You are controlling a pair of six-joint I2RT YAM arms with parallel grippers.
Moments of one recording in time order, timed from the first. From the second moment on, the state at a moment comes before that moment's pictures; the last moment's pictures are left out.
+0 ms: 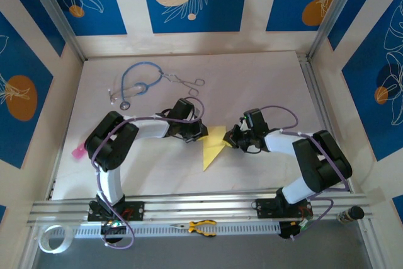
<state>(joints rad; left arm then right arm) -0.67 1.89 1.01 -0.06 0.50 -0.94 0.39 1.51 0.54 0.03 -0.51 1.03</state>
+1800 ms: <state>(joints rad) -0.67 1.93 1.00 -0.02 0.52 -0.91 0.27 1.65 0.61 0.07 -0.81 0.82</state>
